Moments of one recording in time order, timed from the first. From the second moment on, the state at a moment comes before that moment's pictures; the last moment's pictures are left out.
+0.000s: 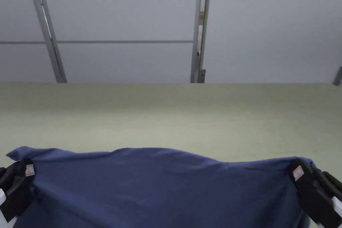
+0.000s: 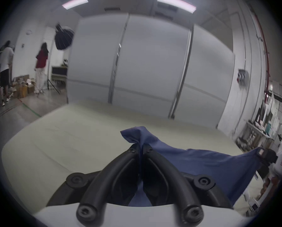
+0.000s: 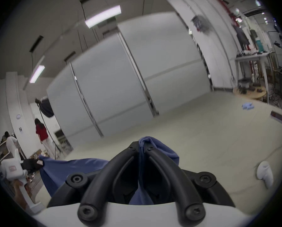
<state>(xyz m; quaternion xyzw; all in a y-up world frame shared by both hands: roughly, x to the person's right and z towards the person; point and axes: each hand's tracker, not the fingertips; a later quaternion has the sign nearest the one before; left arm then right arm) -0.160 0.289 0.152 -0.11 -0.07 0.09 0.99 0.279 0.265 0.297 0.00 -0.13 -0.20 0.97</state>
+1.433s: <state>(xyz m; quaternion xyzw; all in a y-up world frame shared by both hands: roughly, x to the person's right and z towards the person) -0.091 0.505 -0.066 0.14 -0.07 0.13 0.98 0.340 0.529 0.089 0.24 -0.14 -0.03 0.96</state>
